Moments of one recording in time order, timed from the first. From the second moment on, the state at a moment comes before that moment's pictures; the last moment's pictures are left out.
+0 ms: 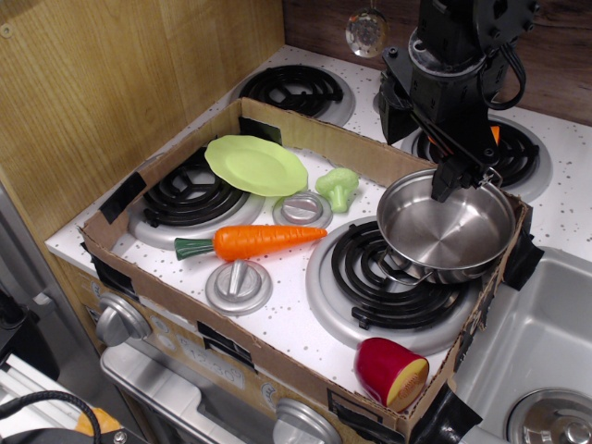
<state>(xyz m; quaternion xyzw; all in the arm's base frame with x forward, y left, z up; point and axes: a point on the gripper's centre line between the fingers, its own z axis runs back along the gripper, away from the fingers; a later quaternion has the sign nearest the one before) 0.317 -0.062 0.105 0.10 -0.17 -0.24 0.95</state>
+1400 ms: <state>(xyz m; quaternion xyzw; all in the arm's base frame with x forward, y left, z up) 0.253 0.006 0.081 0.10 -0.11 -0.39 0.91</state>
